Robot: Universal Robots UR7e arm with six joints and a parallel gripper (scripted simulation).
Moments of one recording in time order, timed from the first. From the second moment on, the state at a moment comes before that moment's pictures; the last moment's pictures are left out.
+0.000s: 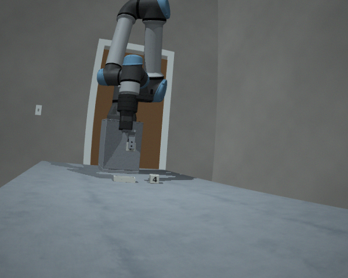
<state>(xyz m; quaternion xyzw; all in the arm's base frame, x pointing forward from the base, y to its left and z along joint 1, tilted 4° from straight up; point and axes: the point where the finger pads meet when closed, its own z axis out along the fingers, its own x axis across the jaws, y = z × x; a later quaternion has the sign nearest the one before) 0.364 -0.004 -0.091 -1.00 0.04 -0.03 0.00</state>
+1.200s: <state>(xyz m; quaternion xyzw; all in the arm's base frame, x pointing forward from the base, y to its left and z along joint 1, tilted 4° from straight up) 0.360 -0.049 -0.096 -0.96 -0.28 -0.03 -0.01</state>
